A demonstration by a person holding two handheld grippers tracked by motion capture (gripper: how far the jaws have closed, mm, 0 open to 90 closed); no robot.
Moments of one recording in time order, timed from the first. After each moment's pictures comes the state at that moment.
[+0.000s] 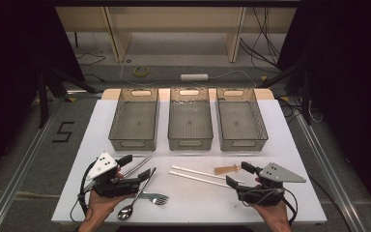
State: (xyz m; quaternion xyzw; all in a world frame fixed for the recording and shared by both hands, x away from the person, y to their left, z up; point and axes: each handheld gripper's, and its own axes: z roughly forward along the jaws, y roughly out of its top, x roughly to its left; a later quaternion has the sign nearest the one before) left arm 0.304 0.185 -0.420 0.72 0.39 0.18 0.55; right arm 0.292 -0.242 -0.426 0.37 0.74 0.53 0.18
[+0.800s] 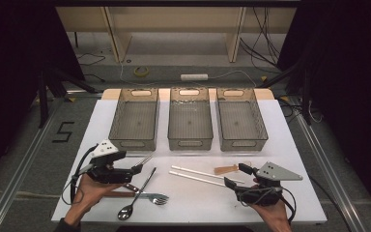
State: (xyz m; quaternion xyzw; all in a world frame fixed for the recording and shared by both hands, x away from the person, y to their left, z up) left arm 0.341 0.203 -0.405 0.79 0.42 0.14 0.42; right arm 0.295 -0.239 -0.427 0.37 0.76 0.51 0.17
